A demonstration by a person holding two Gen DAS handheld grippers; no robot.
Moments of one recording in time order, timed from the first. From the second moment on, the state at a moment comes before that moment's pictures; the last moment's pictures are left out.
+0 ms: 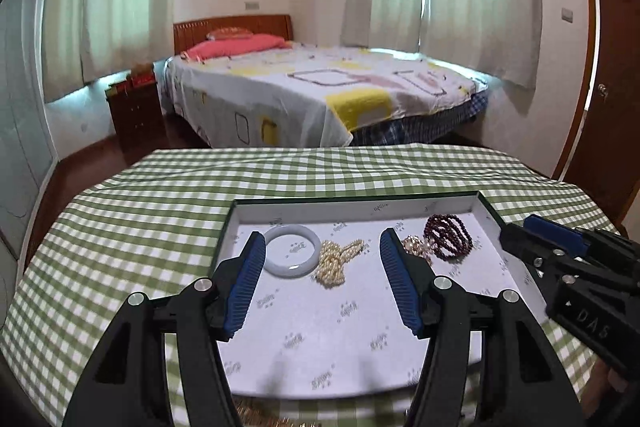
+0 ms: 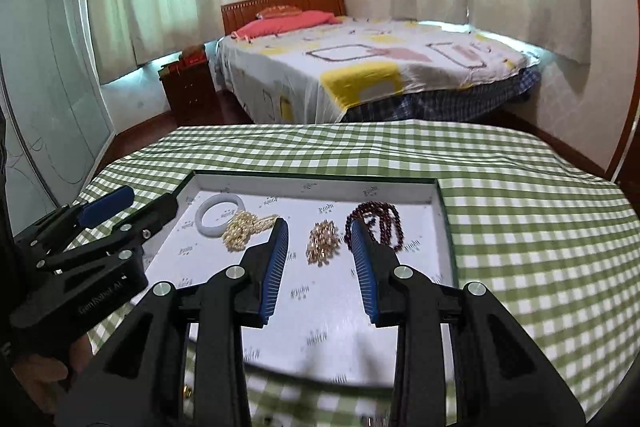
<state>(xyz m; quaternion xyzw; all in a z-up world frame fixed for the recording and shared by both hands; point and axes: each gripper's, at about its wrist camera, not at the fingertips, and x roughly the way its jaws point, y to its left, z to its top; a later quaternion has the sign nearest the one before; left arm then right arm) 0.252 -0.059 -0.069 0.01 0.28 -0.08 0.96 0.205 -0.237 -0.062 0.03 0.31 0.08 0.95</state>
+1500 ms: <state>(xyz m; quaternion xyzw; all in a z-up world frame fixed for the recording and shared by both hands) 0.122 -0.017 -0.141 0.00 0.34 -0.04 0.94 0.064 -0.244 -0.153 0.02 0.37 0.04 0.93</state>
